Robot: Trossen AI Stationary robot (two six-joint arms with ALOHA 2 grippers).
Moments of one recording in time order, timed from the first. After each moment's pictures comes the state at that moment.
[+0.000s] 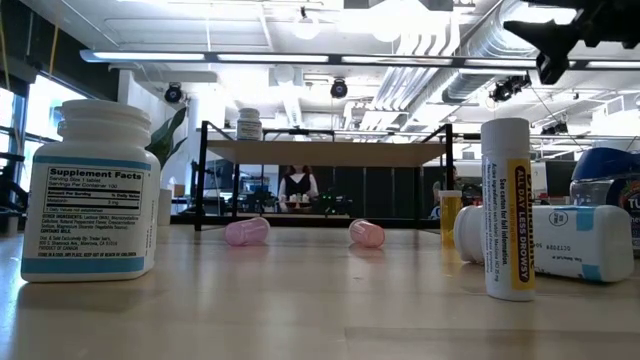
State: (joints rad) left arm -0.55 1.63 1.43 -0.66 -0.69 -0.92; right arm 0.06 0.13 0.30 -0.07 0.15 0.38
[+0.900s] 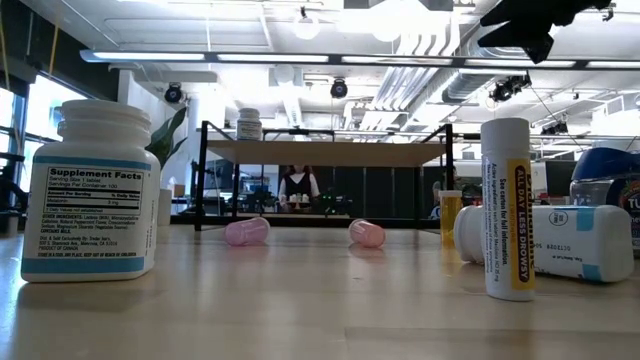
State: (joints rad) left arm -0.34 1.33 1.43 -0.89 -0.53 -0.47; right arm 0.06 0.59 0.72 -0.49 0.29 0.36
